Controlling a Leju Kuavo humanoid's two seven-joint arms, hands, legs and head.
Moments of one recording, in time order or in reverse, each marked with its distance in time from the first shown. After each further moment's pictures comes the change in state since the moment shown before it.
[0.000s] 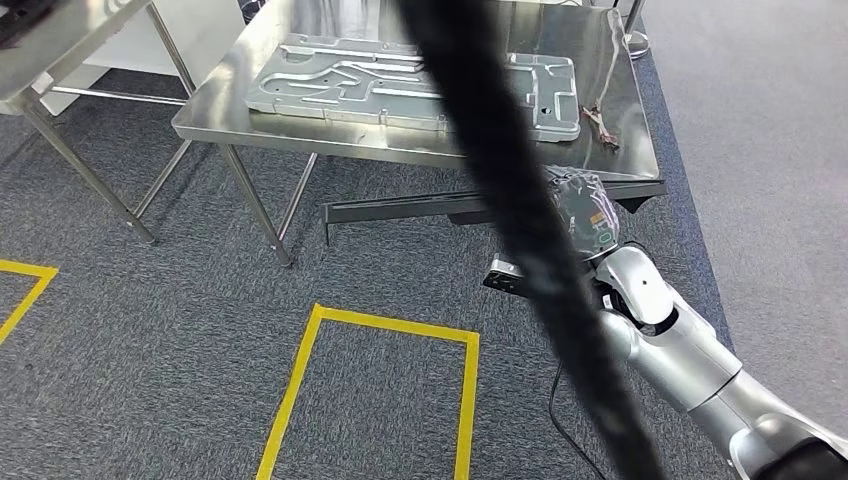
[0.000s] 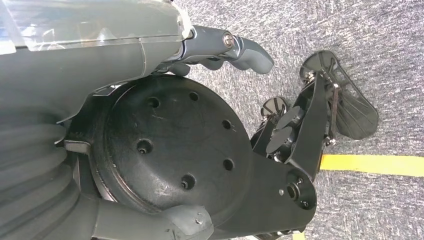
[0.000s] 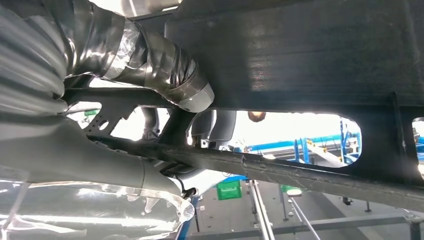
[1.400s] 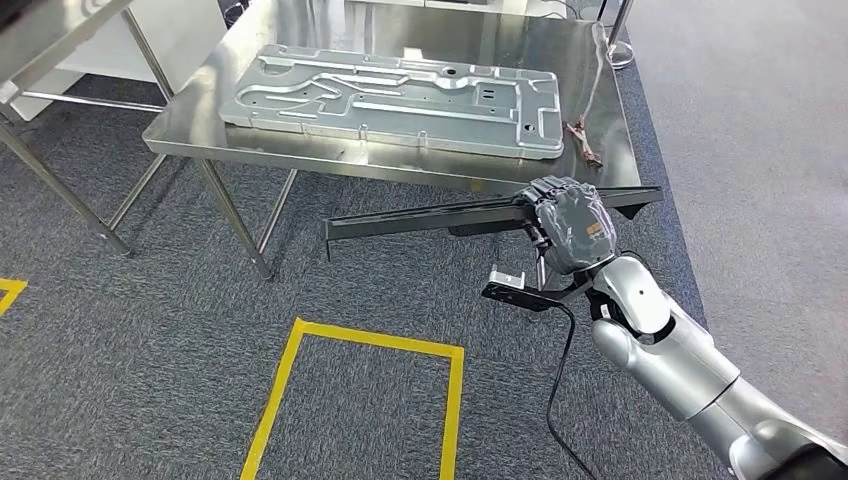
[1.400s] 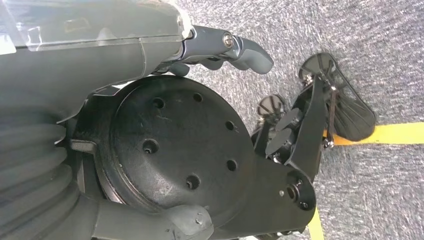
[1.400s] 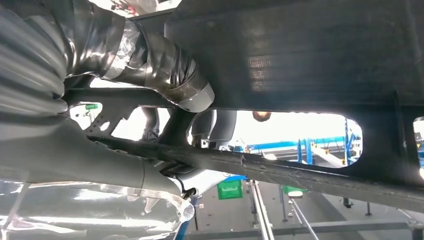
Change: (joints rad) left arm 0.000 -0.005 -0.004 0.000 0.005 -0.006 -0.006; right arm 0.026 0.000 0.008 0.009 0.017 -0.022 0.007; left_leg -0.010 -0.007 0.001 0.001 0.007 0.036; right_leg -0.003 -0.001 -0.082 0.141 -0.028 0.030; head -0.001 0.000
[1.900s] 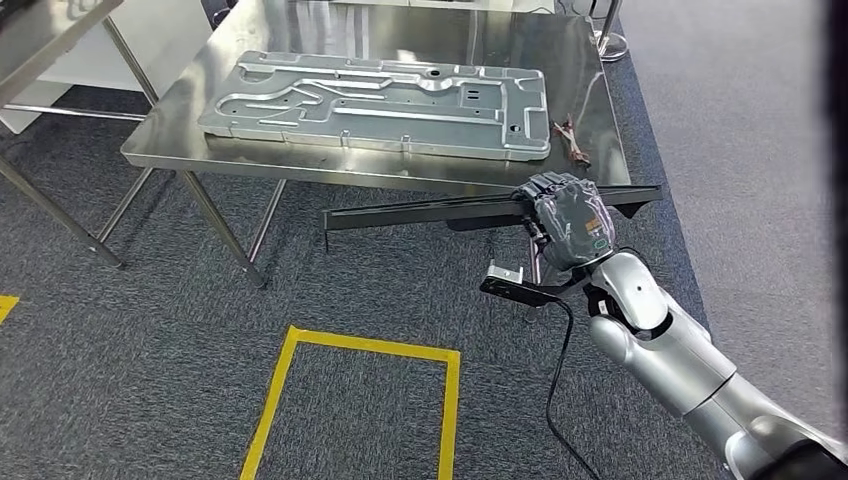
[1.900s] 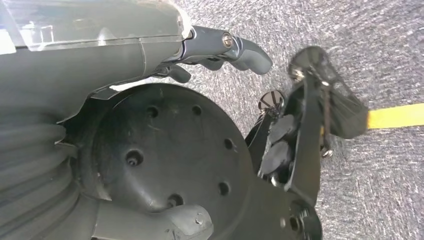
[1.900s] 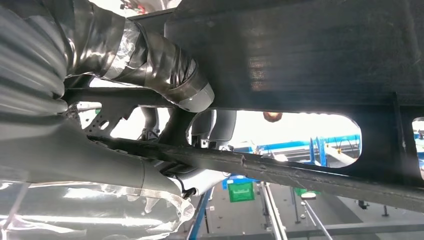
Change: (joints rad) left arm -0.003 0.001 0.000 0.000 -0.001 0.001 -0.003; right arm -0.016 0.012 0.001 0.011 0.002 0.000 0.000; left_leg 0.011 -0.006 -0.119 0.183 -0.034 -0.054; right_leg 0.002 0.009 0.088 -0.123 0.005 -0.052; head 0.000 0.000
